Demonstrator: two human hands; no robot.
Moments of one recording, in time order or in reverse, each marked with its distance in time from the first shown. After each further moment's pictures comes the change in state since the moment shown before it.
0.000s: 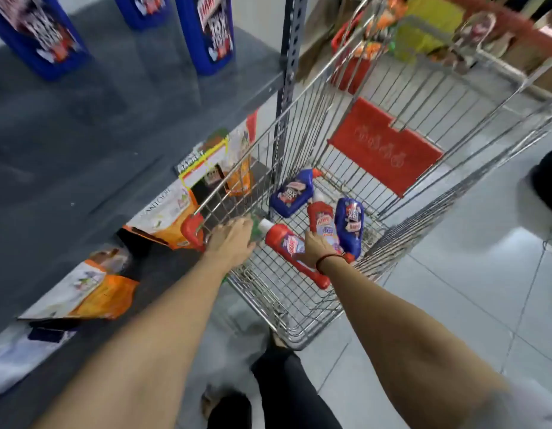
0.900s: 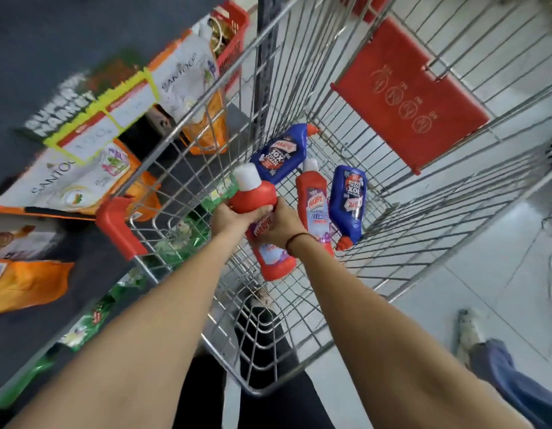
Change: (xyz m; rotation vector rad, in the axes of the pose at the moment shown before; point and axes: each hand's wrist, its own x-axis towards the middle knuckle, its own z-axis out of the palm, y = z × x) left_hand 0.092 0.039 0.086 -1.169 0.145 -0.717; right_hand 0.070 0.008 0.022 0.320 -0.035 -0.091
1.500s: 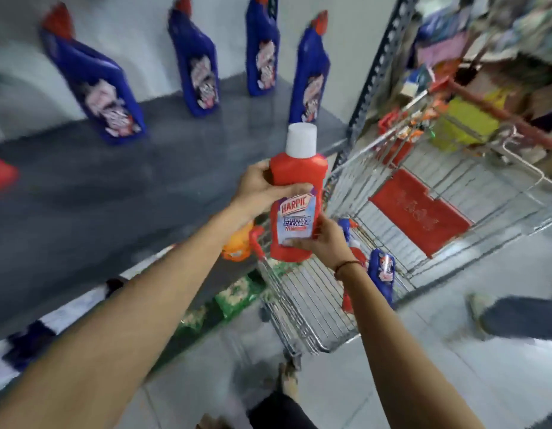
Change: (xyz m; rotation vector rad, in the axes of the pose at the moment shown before) left_hand -0.186 0.115 -0.238 -0.315 -0.136 0.767; right_hand -0.185 -0.161 -0.031 0.347 0.158 -0.535
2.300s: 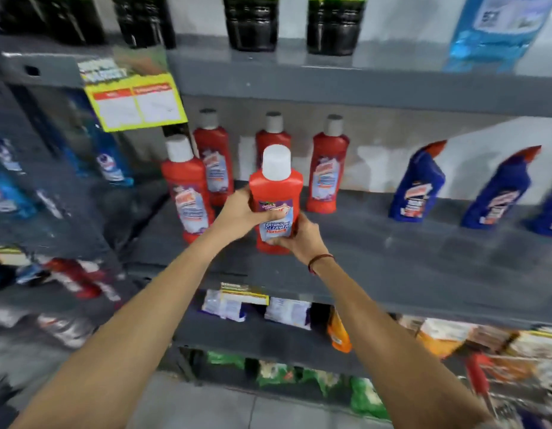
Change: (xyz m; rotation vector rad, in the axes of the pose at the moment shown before) left_hand -0.289 0.057 -0.384 0.426 0.744 0.070; right_hand -0.052 -0.243 0.409 -0.042 -0.642 -0.556
